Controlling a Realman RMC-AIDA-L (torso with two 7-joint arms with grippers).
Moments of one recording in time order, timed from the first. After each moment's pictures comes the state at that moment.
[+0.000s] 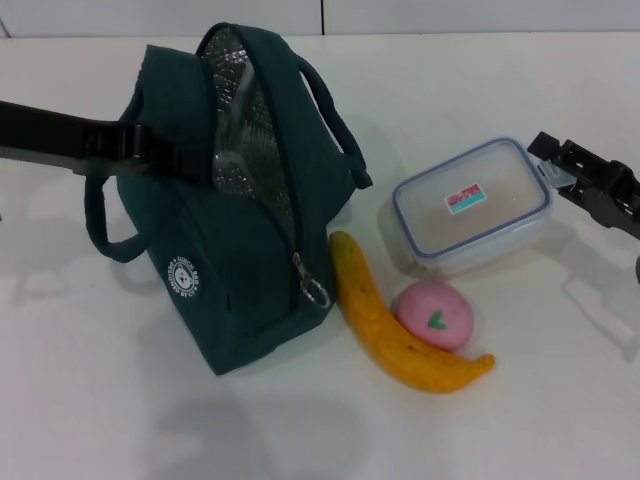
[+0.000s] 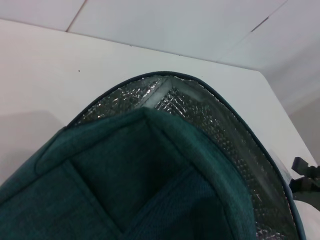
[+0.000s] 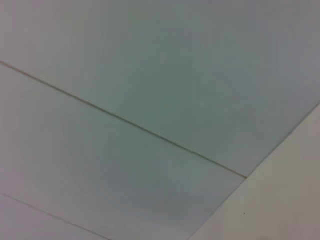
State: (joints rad) left arm -0.52 -2.07 0.80 1.38 2.20 1.81 -2.68; right arm 0.51 2.02 -0.60 -0.13 -1.52 -1.39 1.72
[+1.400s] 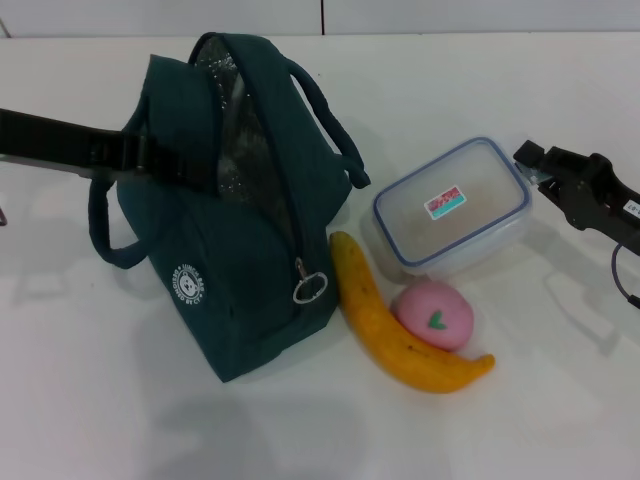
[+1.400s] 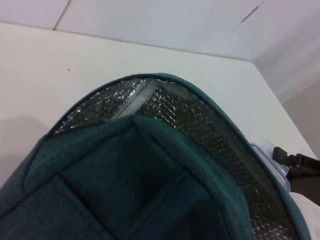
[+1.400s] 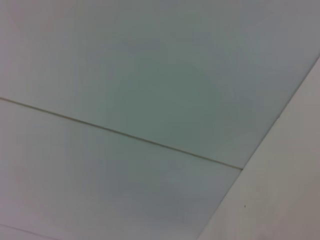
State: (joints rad) left arm -0.53 -2.07 0.79 1.32 2.20 1.81 -2.59; right arm 0.54 2.03 -0.60 -0.06 -1.48 -1.35 1.81
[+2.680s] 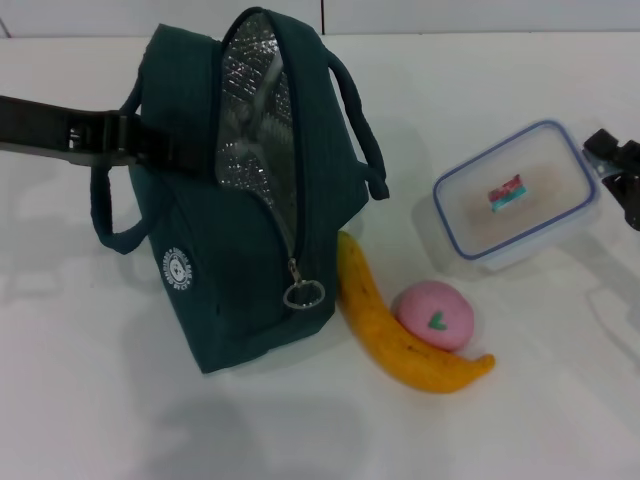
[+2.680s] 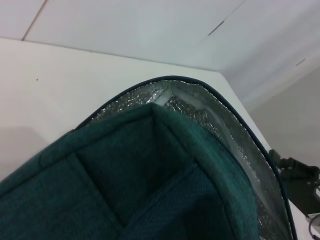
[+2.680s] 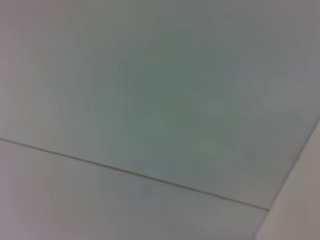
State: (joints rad) left arm -0.53 -2.03 0.77 1.31 2.10 1.86 -2.61; right arm 0.44 2.01 -0.59 -0.07 -1.38 -1.49 1.81
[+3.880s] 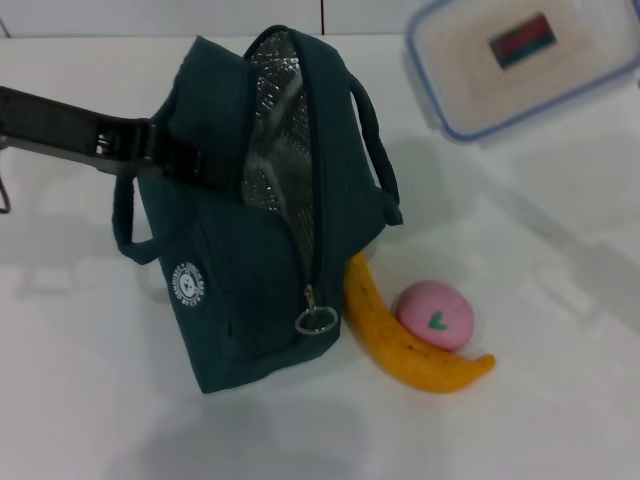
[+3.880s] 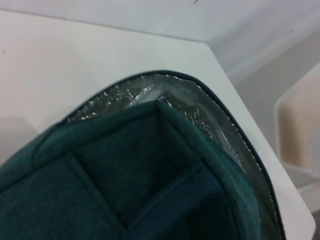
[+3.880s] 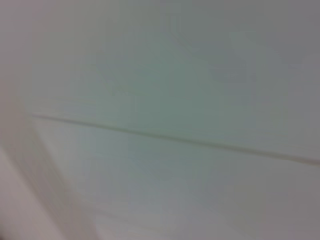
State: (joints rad) left arm -0.59 -2.01 0.81 1.25 2.11 1.90 -2.63; right arm 0.57 2.03 -0.59 -0.06 -1.20 -1.88 1.95
